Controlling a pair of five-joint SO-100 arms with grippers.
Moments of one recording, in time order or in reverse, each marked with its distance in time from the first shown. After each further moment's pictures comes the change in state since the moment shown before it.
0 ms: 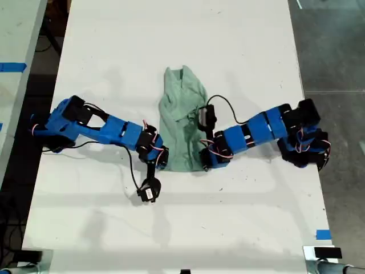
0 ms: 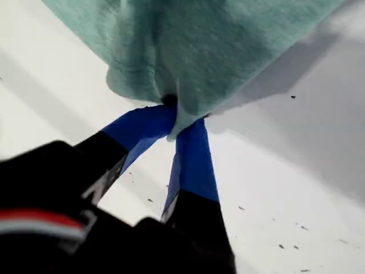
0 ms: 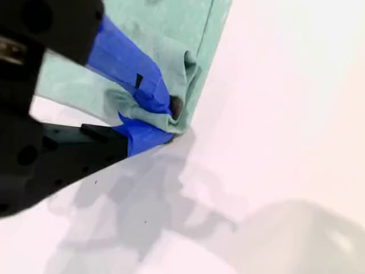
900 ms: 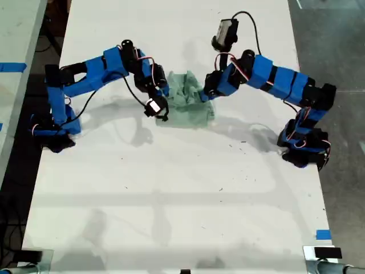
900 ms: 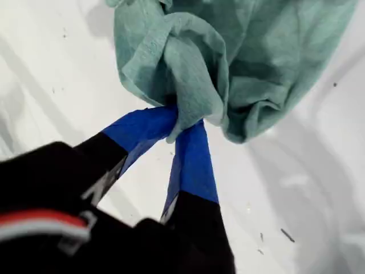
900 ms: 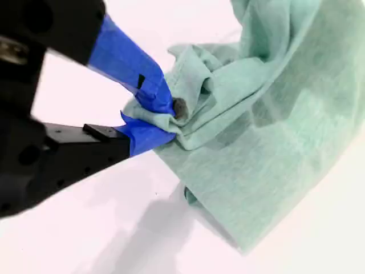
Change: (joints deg) arm 0 -36.7 20.0 -2.0 4.3 17.5; arm 1 36.4 17.0 -14.0 12.5 -29.4
